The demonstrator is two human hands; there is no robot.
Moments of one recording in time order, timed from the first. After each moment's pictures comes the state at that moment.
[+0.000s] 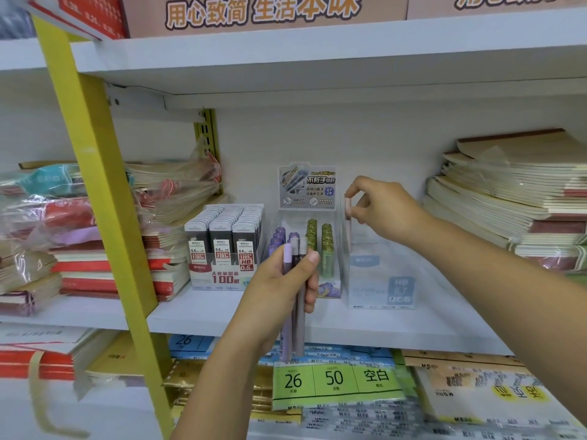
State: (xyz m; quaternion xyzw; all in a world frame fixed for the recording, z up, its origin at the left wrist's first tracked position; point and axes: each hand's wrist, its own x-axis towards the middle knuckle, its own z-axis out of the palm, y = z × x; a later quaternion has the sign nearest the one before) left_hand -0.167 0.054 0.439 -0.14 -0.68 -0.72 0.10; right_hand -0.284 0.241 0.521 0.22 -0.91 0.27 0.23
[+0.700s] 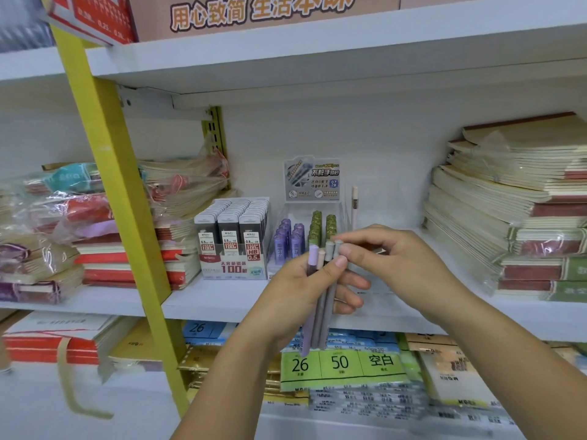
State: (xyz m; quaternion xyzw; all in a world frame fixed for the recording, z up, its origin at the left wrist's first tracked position) left_hand -0.148 0.073 0.439 -0.19 -0.64 -0.74 -0.02; right_hand -0.175 0.240 0.470 0.28 -0.76 0.58 0.10
